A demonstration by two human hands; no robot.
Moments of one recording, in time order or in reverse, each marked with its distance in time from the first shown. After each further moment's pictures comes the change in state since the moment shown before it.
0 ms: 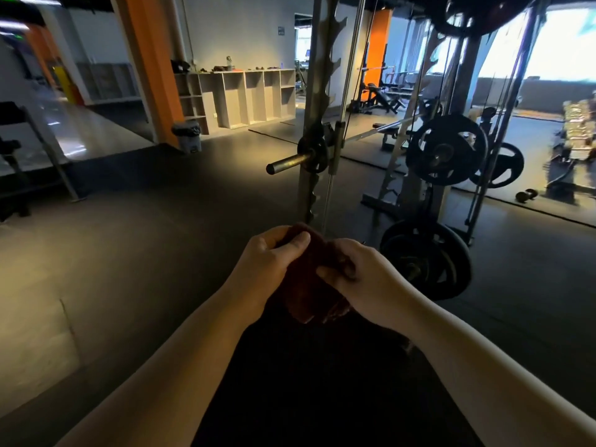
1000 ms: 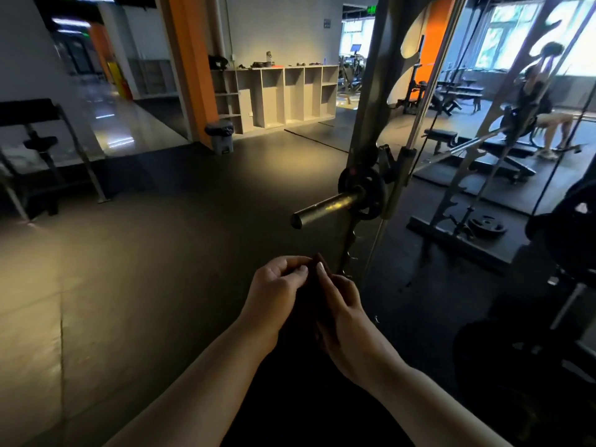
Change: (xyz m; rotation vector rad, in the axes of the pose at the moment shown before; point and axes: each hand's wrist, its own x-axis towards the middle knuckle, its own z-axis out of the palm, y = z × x) left_hand 0.426 -0.047 -0.076 -0.132 0.265 -0.159; right_hand 0.420 0.167 0.045 -0.186 -0.156 -0.169
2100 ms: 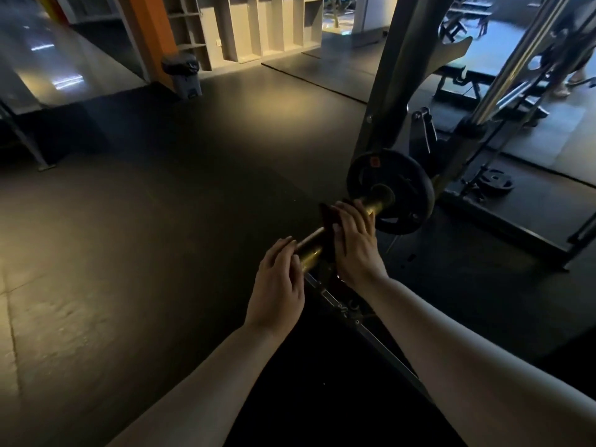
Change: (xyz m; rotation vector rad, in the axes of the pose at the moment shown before) left_hand 0.341 -0.054 0.004 0.693 -0.008 0.267; right_hand 0.359 0.227 0.000 -0.073 0.366 0.173
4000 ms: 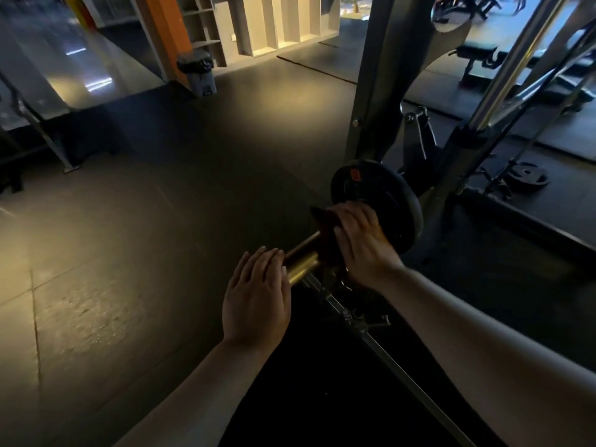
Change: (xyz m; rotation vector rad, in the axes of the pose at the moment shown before) left_hand 0.049 0.003 0.052 0.679 0.303 0.250; right_hand 0.063 0.084 -0.037 -0.101 -0.156 -0.219
